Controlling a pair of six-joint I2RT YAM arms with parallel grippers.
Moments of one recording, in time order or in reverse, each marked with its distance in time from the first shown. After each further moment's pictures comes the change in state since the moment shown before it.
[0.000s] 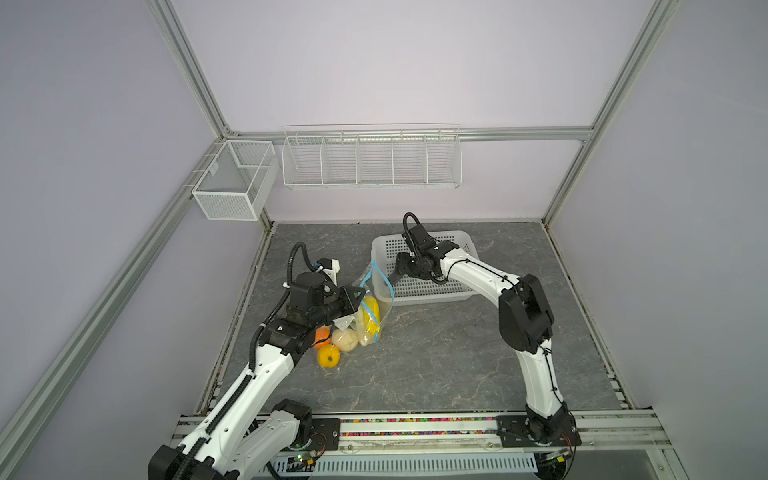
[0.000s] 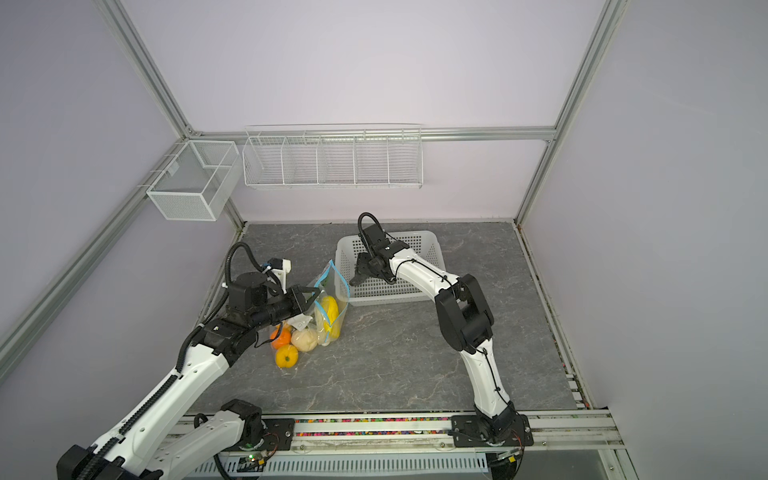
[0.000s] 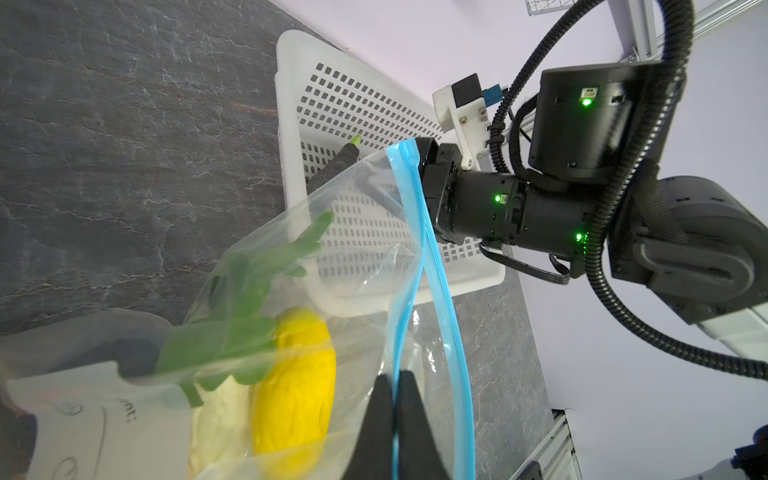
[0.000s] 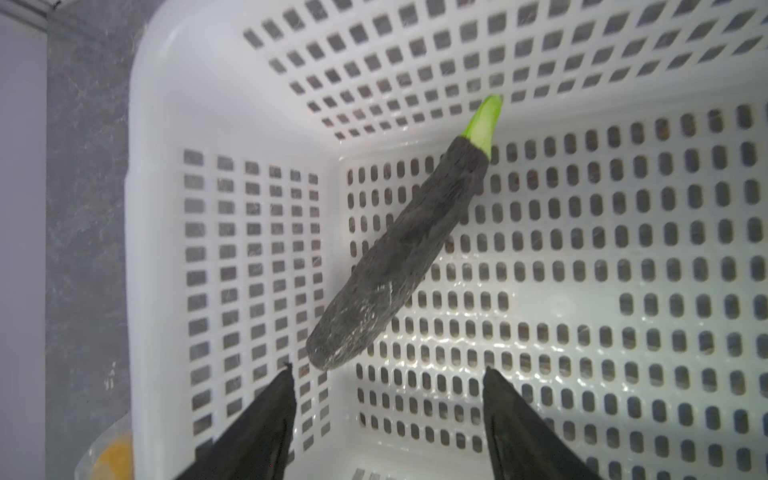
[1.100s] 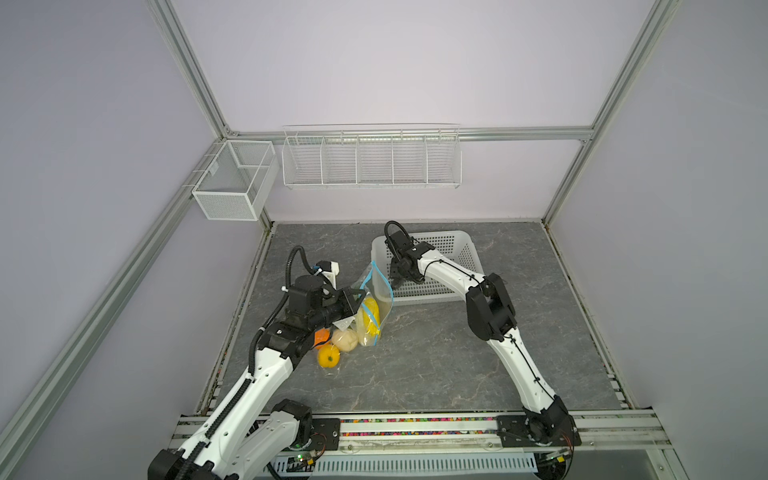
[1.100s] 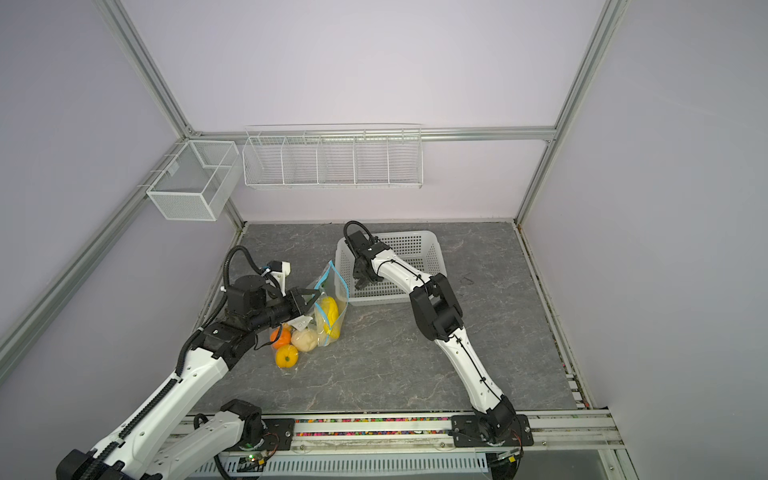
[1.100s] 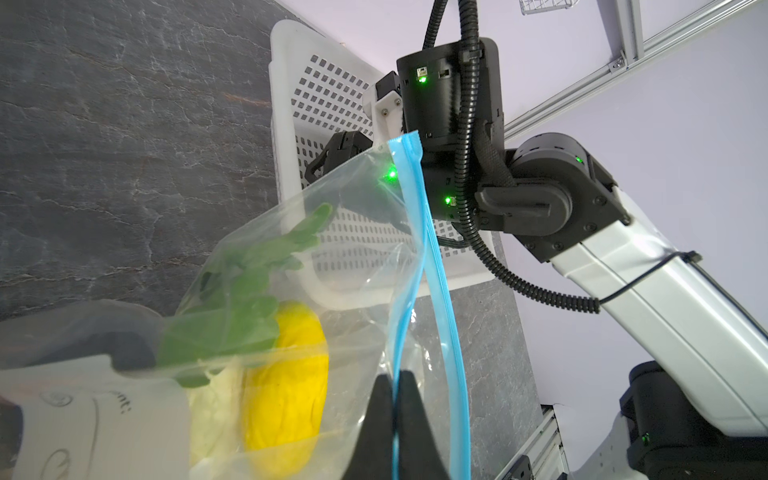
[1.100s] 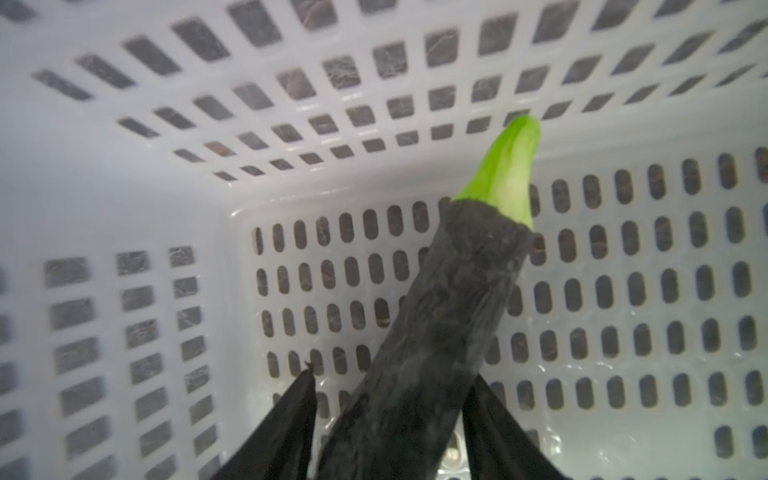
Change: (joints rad) left arm 0.006 -0.024 -0.029 0.021 0.025 -0.023; right arm 0.023 0.336 0.359 -0.169 0.148 0.008
